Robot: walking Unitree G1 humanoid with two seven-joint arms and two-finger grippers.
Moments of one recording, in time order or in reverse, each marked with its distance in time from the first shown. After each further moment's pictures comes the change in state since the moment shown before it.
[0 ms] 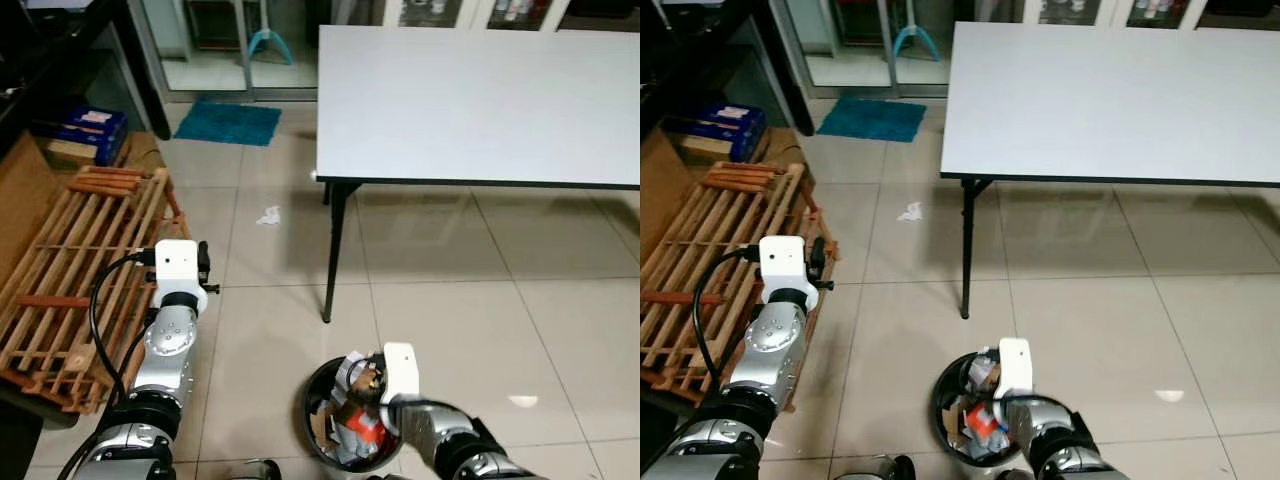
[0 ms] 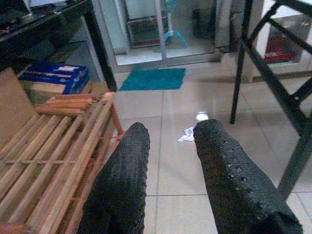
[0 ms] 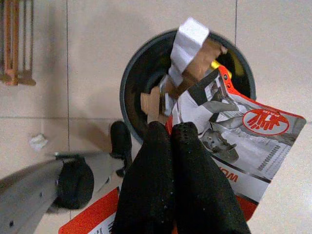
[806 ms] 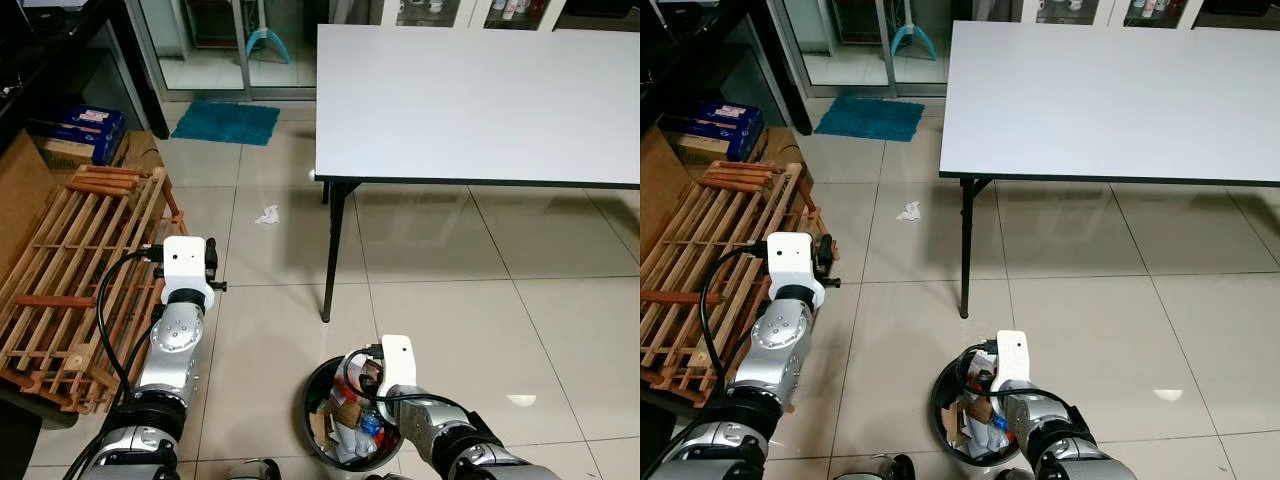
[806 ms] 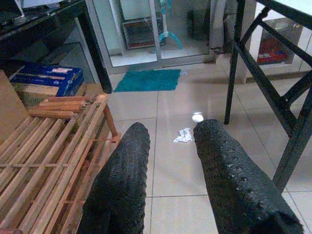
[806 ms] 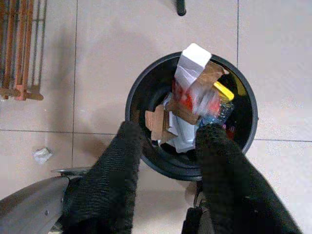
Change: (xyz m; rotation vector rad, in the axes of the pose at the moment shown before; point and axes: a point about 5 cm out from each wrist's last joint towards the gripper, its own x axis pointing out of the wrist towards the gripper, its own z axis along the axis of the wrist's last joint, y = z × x) left arm 0.000 -0.007 0.006 -0.001 -0.004 -0.020; right arm 0.000 0.002 0.014 0.001 -0.076 0.017
